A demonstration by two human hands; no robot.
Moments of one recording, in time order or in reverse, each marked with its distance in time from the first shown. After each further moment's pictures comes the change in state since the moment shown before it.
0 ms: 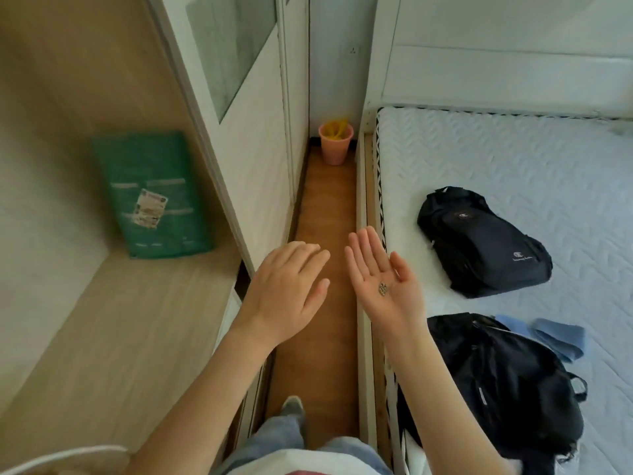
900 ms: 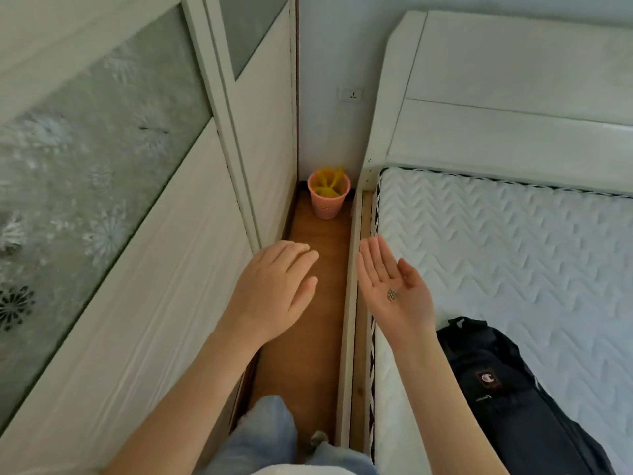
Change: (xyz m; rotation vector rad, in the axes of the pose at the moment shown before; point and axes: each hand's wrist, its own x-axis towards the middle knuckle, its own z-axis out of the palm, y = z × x) left_hand 0.549 -0.192 0.098 -0.011 -0.012 -0.058; right_hand 0.508 -0.248 0.192 -0.022 0.104 -0.011
